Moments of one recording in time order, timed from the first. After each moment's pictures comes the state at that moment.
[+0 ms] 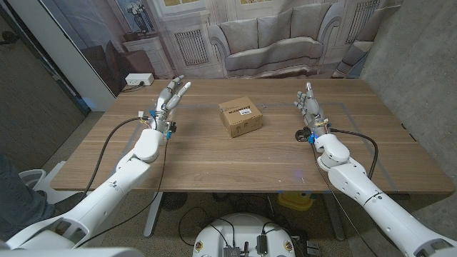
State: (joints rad) left arm 0.88 0.58 0.36 -1.33 -0.15 -0.53 0.32; left_hand 0.72 0.12 -0.14 -0.03 0.34 0.21 -0.03 0.25 0.18 0.13 -0.09 0.23 0.18 0.08 -0.04 0.20 0.18 -0.04 -0.04 0.21 0.17; right arm -1.01 -0.52 -0.34 -1.59 0.60 0.23 -0.23; right_hand 0.31 0.01 -0.08 0.11 0.22 0.19 0.09 0.19 0.18 0.17 0.10 0.20 0.18 0.07 0.05 0.18 0.18 0.15 -0.04 0.33 0.17
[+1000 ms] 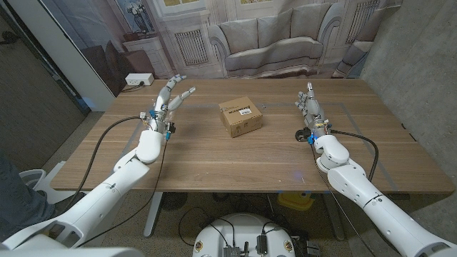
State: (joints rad) left arm 0.90 0.61 0.36 -1.39 0.06 -0.45 0.49; left_hand 0.87 0.12 -0.10 -0.10 0.33 0.39 -0.11 0.28 0.18 0.13 -0.10 0.22 0.19 0.08 -0.03 0.19 0.18 -0.03 -0.03 0.21 0.17; right arm -1.03 -0.51 -0.33 -1.62 0.59 0.23 -0.26; right_hand 0.31 0.01 -0.08 0.10 0.22 0.21 0.10 0.19 0.18 0.17 0.10 0.20 0.18 0.06 0.05 0.18 0.18 0.15 -0.04 0.31 0.17
